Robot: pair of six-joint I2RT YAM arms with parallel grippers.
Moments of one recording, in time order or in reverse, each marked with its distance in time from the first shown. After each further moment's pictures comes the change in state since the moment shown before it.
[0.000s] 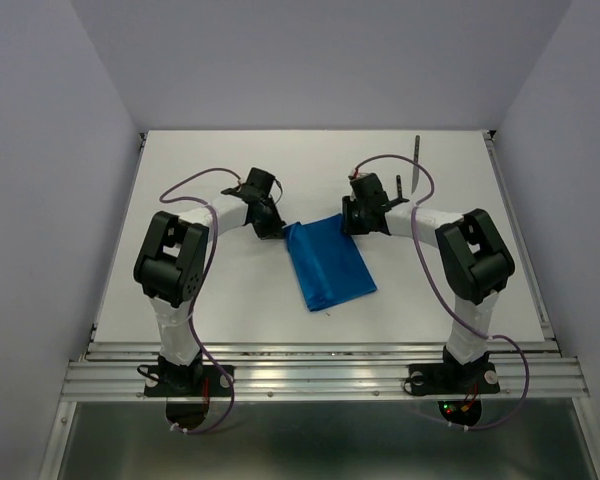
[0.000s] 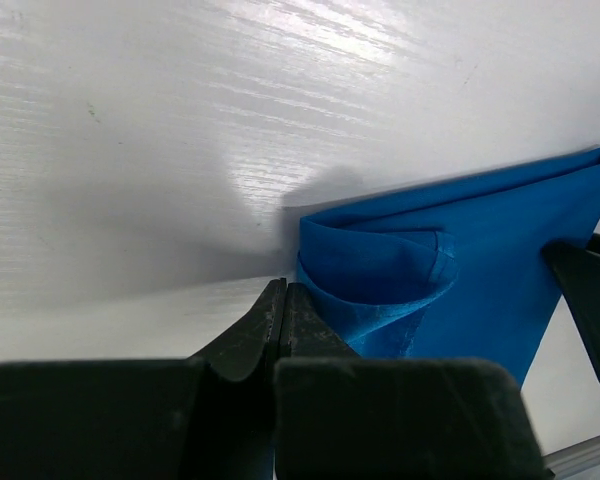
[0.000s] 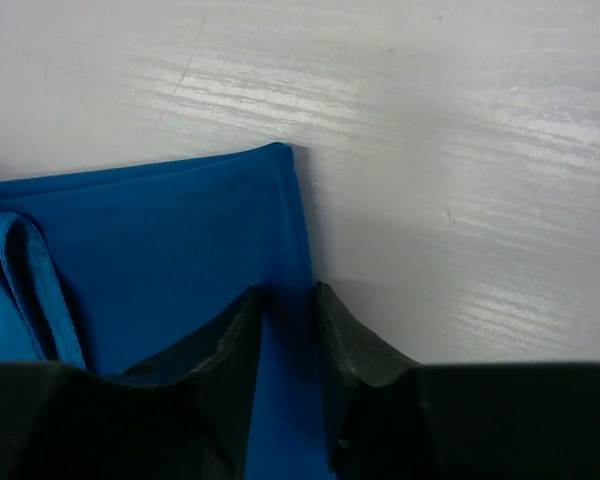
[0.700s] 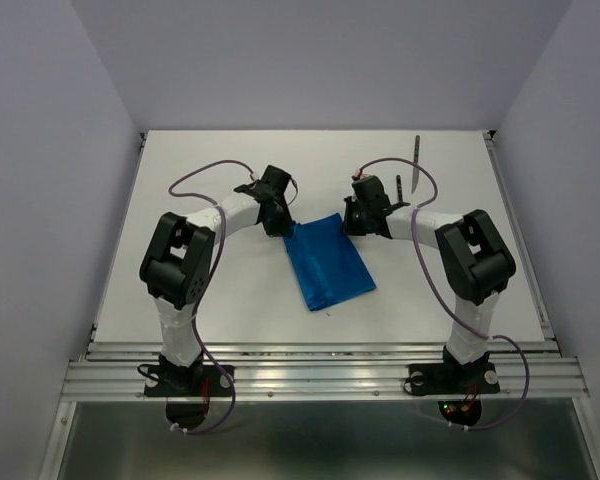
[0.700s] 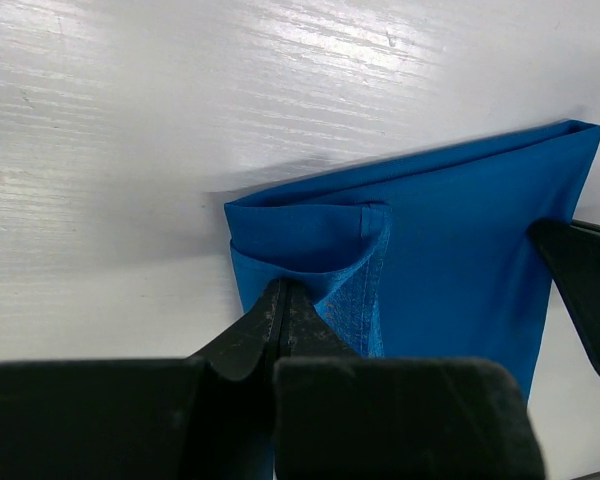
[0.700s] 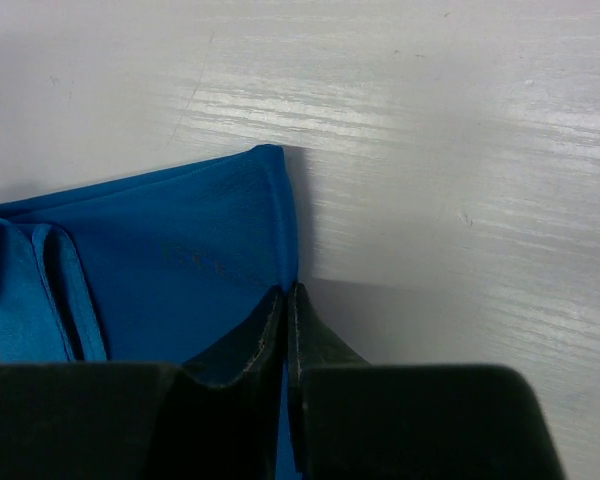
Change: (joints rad) left arm -0.080 0.001 0.076 -0.066 -0.109 0.014; right arm -0.001 -0.003 -0.048 0.078 -0.060 0.077
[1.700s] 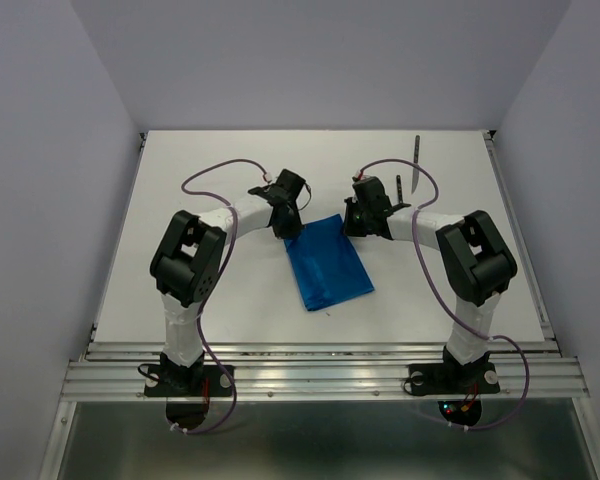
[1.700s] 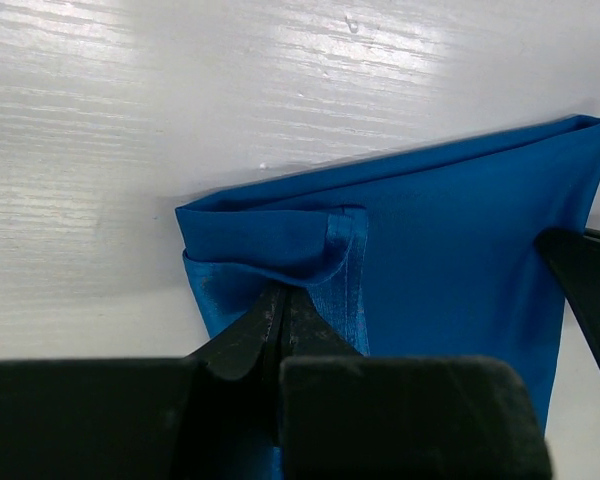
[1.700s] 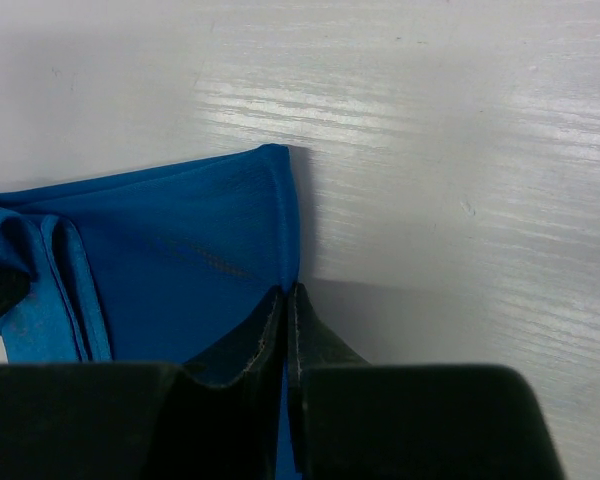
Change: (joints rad) left arm -0.071 0.056 0.044 0.000 -0.071 0.021; right arm 0.000 -0.013 -0.021 0.013 -0.011 0.010
